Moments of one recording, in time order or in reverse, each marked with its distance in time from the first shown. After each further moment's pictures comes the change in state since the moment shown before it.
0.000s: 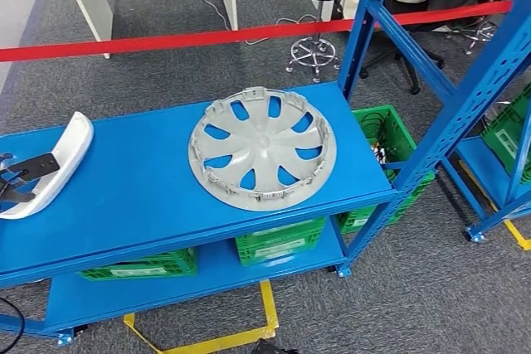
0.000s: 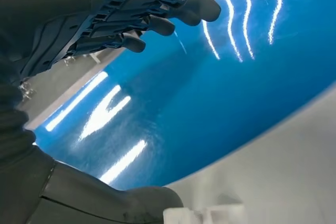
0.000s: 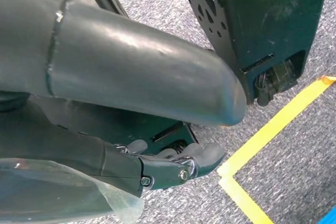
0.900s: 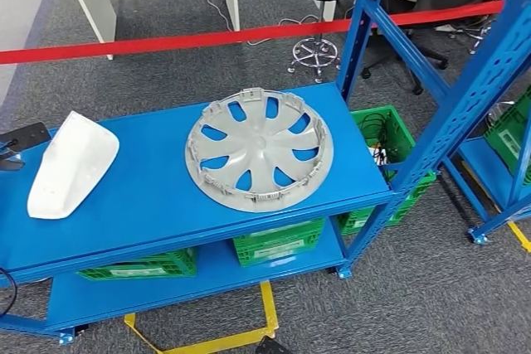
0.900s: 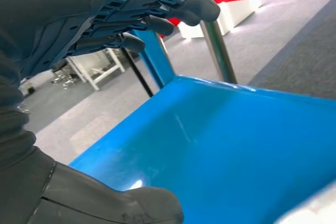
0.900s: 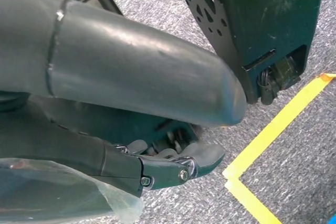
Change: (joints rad) left arm -0.112 0.006 -0.057 -0.024 -0.010 0.020 -0.023; right arm 0.000 -0.001 -0.096 0.000 0.033 0.011 0.001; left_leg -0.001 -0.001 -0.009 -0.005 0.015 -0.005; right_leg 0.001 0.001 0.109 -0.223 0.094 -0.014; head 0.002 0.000
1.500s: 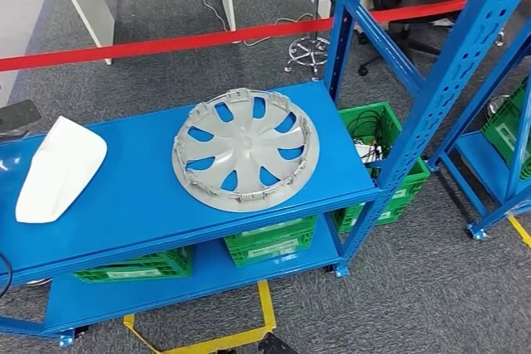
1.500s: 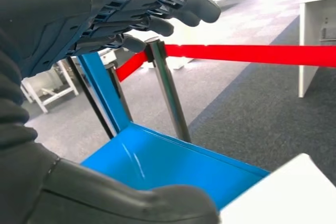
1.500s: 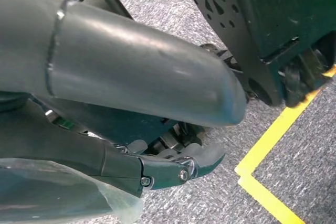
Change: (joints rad) left arm -0.074 0.016 0.015 -0.033 0.021 -0.025 -0.202; right arm 0.000 0.000 -0.009 0.000 -0.025 0.005 0.030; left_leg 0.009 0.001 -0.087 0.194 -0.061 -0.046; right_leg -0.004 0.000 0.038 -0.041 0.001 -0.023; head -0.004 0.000
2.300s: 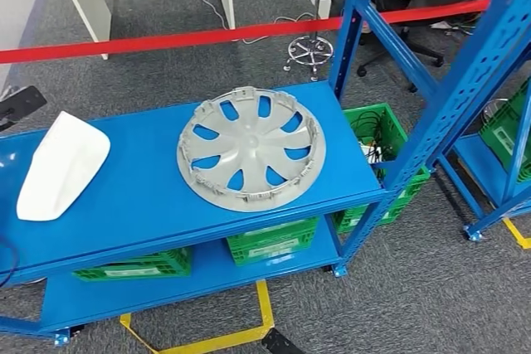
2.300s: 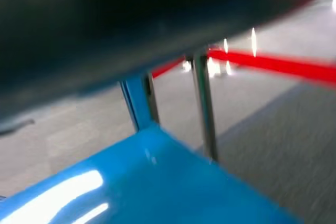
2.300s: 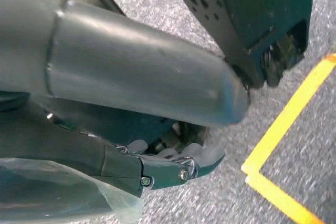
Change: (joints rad) left arm 0.014 -0.072 0.012 -0.020 0.022 0.186 0.232; right arm -0.005 -0.006 0.001 0.000 -0.061 -0.036 0.018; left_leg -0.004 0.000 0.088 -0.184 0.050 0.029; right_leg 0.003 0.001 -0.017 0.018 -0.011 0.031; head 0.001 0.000
